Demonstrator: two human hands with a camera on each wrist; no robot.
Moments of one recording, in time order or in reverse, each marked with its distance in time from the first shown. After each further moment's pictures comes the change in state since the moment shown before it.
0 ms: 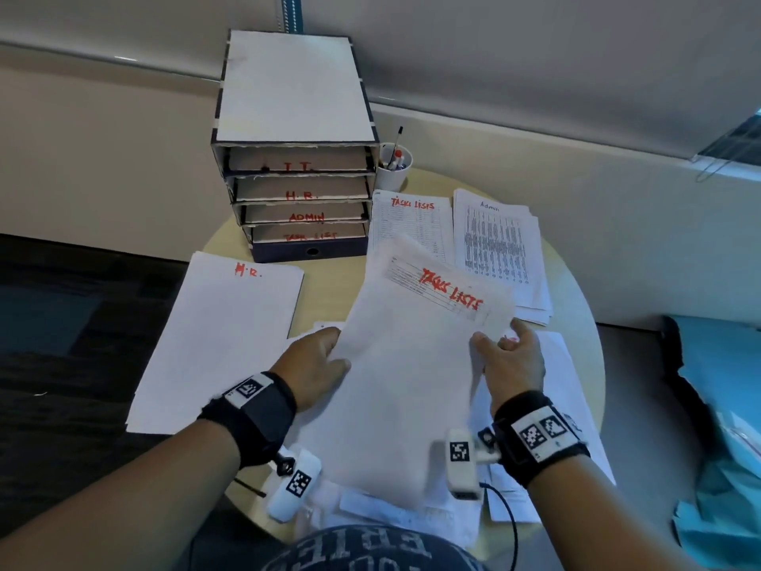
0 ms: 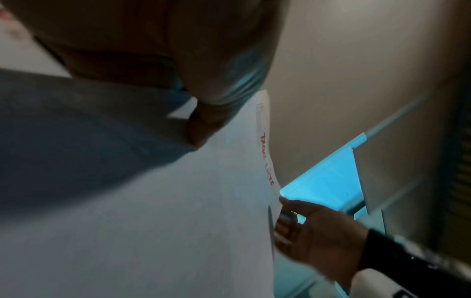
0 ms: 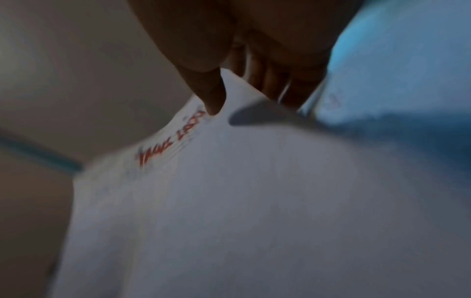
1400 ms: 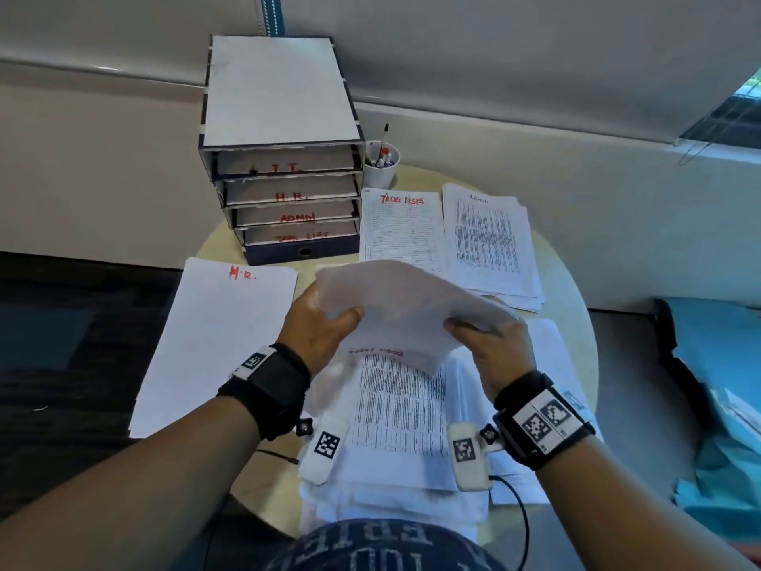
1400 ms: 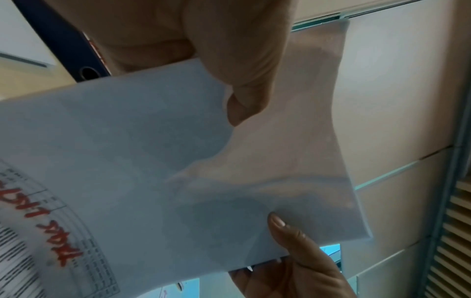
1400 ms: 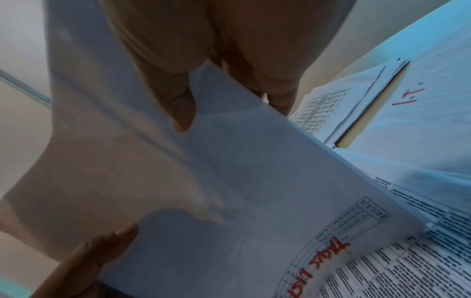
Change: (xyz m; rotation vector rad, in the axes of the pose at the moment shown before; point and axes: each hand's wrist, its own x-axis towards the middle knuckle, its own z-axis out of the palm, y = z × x) left_hand 0.009 0.043 -0.008 -0.399 0.295 0.152; right_hand -0.025 -0.028 -0.006 0.047 -0.305 -0.307
